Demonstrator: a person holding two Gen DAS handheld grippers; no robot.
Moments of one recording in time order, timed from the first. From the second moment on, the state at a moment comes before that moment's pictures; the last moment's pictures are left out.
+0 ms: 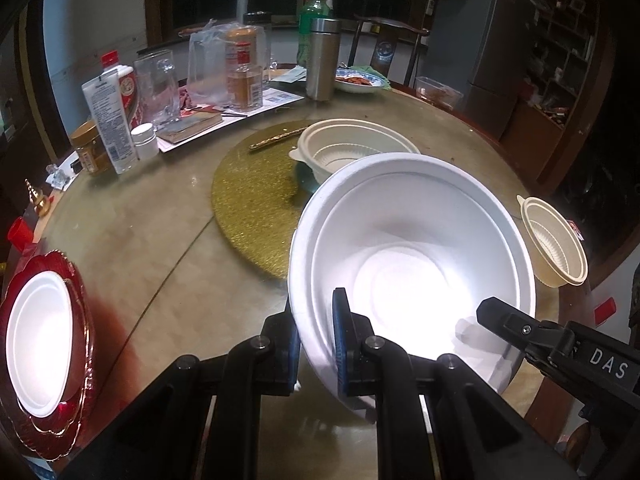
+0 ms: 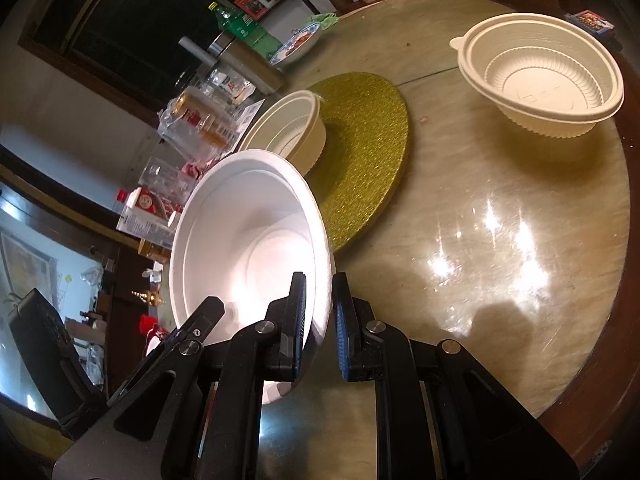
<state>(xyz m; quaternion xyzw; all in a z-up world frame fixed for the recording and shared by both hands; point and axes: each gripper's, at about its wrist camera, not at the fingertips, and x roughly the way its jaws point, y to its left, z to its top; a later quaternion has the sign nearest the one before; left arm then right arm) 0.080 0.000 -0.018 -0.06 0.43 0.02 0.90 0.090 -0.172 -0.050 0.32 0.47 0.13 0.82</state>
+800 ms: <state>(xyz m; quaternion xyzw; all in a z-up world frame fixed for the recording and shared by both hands) 0.041 0.060 -0.006 -0.10 0.41 0.07 0.91 0.083 -0.109 -0.030 0.27 0.47 0.19 0.82</state>
